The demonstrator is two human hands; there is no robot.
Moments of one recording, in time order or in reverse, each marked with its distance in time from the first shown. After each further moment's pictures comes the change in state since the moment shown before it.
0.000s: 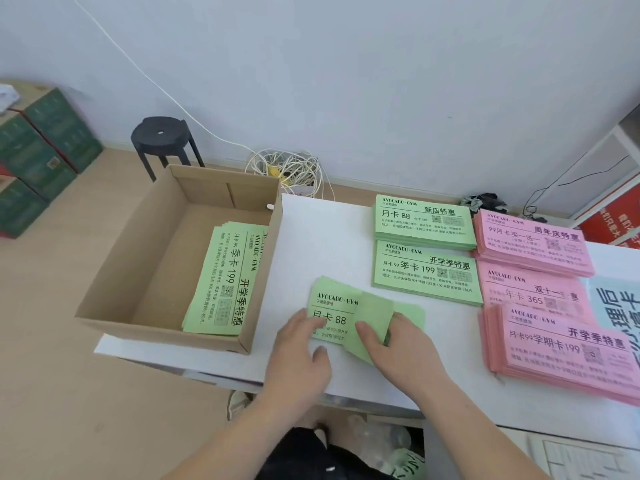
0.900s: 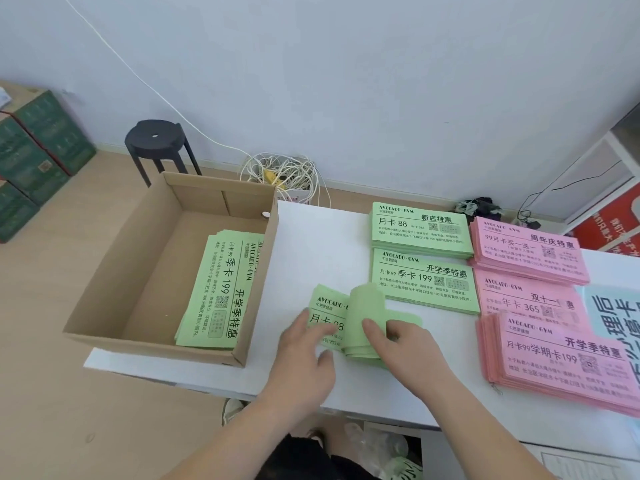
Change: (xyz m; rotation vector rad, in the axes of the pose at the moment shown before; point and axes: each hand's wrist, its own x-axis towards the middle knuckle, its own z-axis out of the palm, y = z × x) left_hand 0.016 0.008 0.001 0.012 -0.102 0.068; right_hand 0.004 -0.005 -0.024 0.247 -0.020 0.091
